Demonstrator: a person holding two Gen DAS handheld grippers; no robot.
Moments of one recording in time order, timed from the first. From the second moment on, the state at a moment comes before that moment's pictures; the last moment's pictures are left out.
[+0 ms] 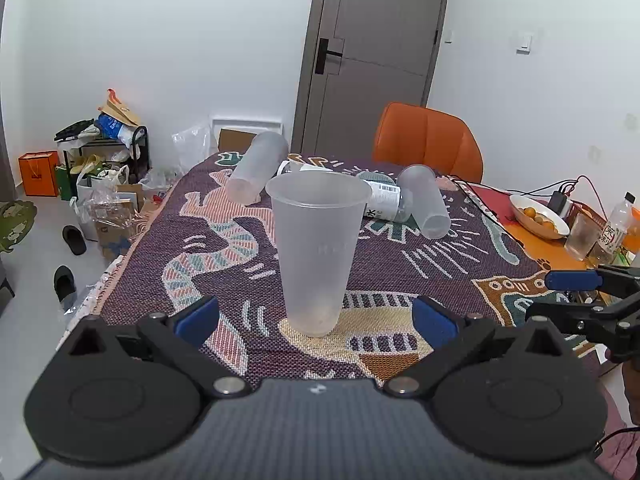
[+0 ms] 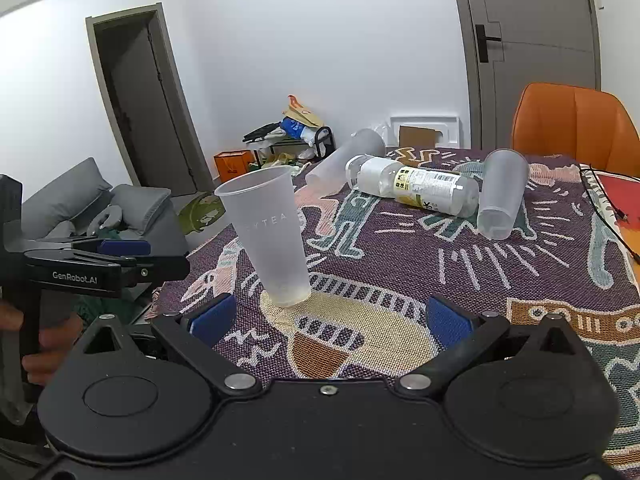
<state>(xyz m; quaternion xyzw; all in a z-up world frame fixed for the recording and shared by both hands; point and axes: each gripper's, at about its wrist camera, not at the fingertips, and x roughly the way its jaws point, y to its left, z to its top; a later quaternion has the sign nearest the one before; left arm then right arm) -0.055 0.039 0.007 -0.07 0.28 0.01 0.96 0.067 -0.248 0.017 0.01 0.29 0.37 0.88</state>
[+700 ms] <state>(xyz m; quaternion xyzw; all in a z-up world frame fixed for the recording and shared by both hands) -0.056 0.038 0.007 -0.07 0.28 0.01 0.96 0.065 -0.250 0.019 0.00 0.29 0.36 0.89</state>
